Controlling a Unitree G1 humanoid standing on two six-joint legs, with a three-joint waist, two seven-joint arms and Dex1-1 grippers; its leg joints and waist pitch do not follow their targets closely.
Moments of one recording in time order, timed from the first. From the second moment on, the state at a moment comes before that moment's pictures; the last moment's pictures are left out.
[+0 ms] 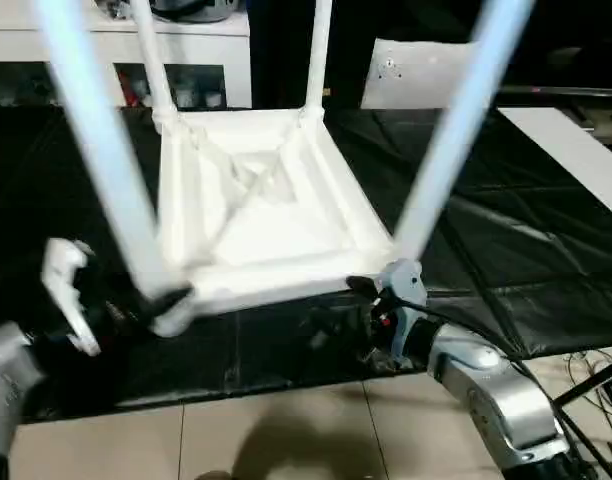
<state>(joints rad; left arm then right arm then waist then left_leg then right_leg) -0.02 0.58 0.20 0.02 -0.54 0.41 -1.04 -0.13 -0.25 0.22 -0.03 0.21 0.41 0.55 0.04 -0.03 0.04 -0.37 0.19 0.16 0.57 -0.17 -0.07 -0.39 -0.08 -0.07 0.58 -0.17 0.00</state>
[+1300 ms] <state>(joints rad) -0.37 0.19 -0.21 -0.02 -0.48 0.41 -0.91 -0.56 -0.08 0.16 0.70 0.00 0.21 0.28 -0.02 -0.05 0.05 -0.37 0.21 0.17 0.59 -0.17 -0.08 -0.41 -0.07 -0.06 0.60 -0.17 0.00</state>
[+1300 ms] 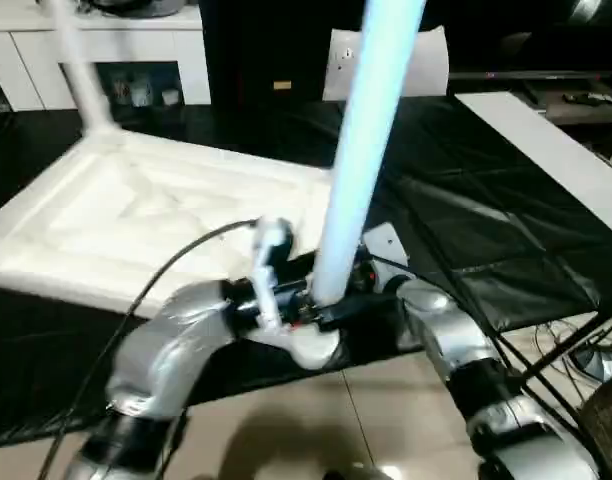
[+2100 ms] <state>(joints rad) -0.16 0.23 -0.09 -0.06 -0.33 0.29 -0.63 -0.22 -0.13 0.00 0.07 0.20 0.28 0.30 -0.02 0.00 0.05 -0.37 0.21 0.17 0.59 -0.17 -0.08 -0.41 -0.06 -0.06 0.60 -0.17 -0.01</state>
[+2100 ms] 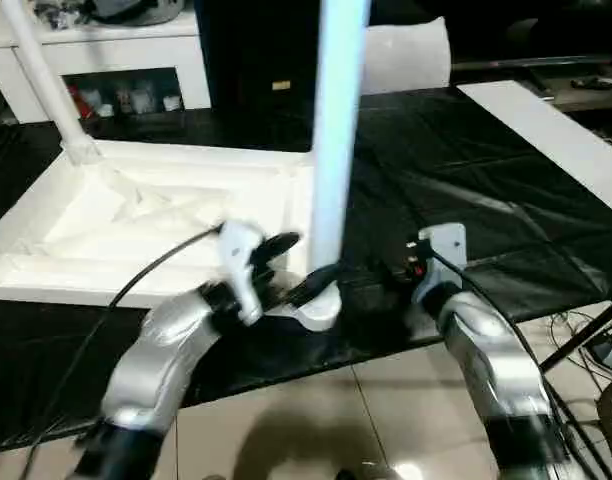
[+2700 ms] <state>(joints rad) 0.11 0.18 0.03 -0.36 -0.25 0.28 -0.36 0.04 -0.12 0.03 -0.32 0.31 0.46 0.27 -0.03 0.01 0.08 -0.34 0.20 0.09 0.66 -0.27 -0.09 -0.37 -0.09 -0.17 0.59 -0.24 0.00</state>
